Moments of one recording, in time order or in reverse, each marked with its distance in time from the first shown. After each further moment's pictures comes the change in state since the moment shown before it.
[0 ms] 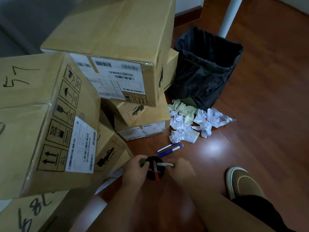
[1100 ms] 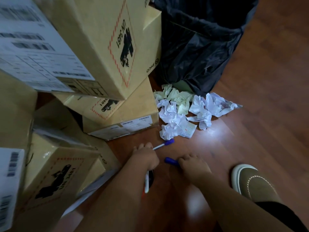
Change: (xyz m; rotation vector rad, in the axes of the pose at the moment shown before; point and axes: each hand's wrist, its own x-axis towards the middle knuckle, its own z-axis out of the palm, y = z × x) left_hand 0.102 0.040 0.096 0.685 -0.614 -0.029; right_hand 0.089 0.118 0.009 -0.729 -0.210 -0.107
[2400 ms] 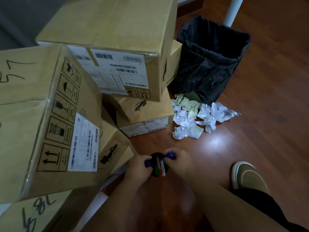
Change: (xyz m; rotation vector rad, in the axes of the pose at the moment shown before) left_hand -0.114 -0.087 0.020 -0.464 0.387 0.099; right_hand -0.069 -0.109 -0.070 1.047 0.261 0.136
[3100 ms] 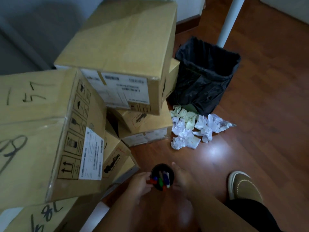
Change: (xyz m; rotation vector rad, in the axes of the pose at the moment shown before) left_hand -0.022 0.014 0.001 -0.784 -0.159 -0.495; right_hand -0.021 -0.005 -0.004 0.558 -0.054 0.471
